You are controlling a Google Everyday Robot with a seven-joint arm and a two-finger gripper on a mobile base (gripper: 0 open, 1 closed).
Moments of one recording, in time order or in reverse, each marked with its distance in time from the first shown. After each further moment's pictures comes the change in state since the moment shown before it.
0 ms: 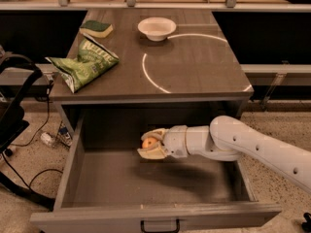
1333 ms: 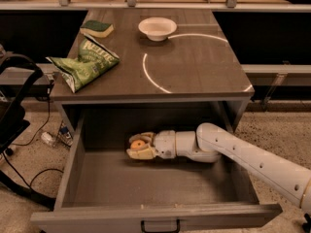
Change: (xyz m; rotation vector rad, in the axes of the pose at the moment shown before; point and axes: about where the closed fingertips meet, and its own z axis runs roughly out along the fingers) arm 0.021 -0.008 0.061 -0.166 -0.223 0.096
